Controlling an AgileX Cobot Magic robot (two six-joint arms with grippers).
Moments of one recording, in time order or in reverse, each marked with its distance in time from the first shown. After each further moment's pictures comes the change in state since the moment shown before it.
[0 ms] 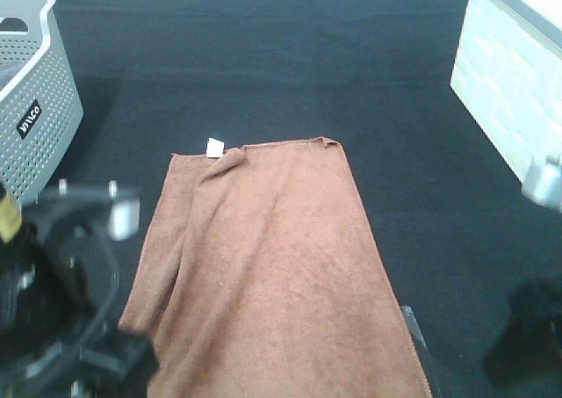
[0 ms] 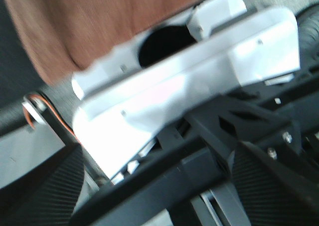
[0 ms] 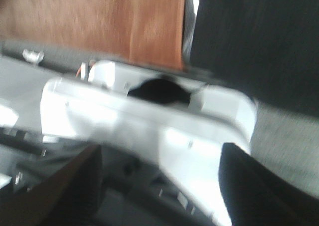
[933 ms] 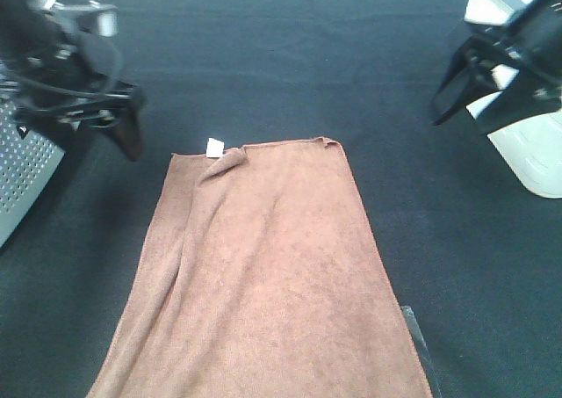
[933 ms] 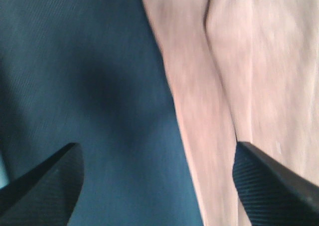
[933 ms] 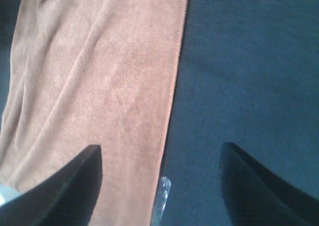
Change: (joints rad) left arm 0.504 0.539 -0.650 0.158 -0.087 0.350; right arm -0.177 0.611 -0.734 0.050 0.029 -0.268
